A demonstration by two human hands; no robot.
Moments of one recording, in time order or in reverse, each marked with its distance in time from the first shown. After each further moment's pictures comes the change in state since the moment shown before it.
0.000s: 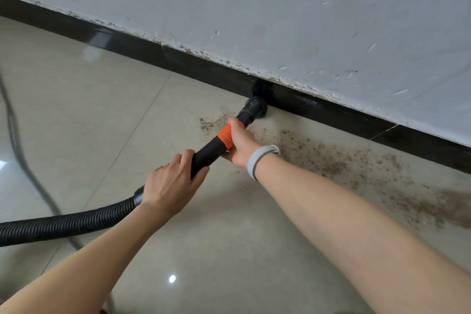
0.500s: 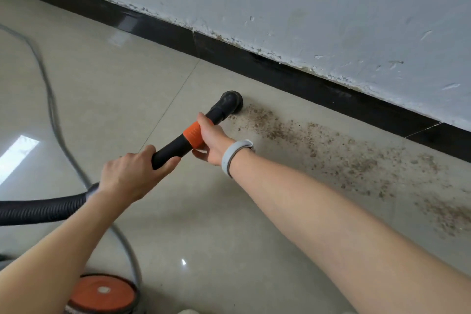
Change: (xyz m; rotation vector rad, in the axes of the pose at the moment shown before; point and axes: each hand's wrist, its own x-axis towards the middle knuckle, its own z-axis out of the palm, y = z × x) left_hand -0.020 -0.091 -0.045 0.203 -0.197 -0.324; right_hand -0.023 0.044 0.093 -0.225 -0.223 0.075
